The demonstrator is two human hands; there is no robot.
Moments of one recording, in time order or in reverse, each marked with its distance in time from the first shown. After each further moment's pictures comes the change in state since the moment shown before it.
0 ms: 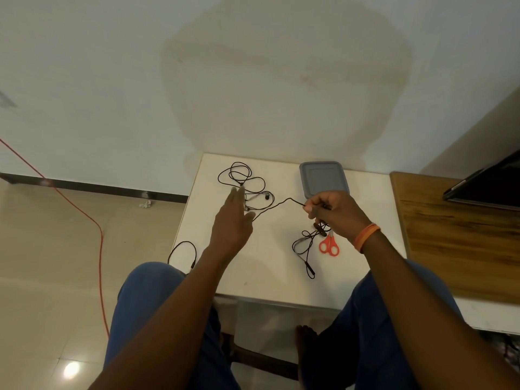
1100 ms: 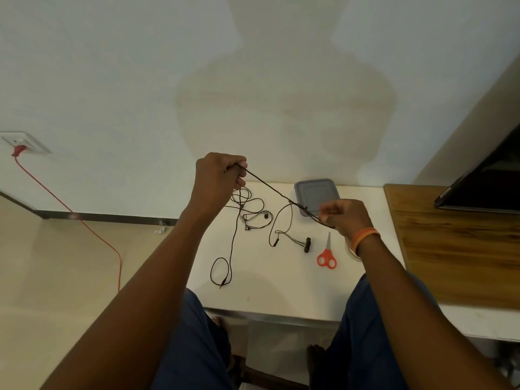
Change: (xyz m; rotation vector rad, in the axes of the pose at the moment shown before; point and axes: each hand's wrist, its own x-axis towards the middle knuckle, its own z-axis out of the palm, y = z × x) left_hand 0.026 0.101 -0.114 -0.362 0.223 0.142; right_hand 0.000 0.017 -0.029 0.304 0.270 0.169
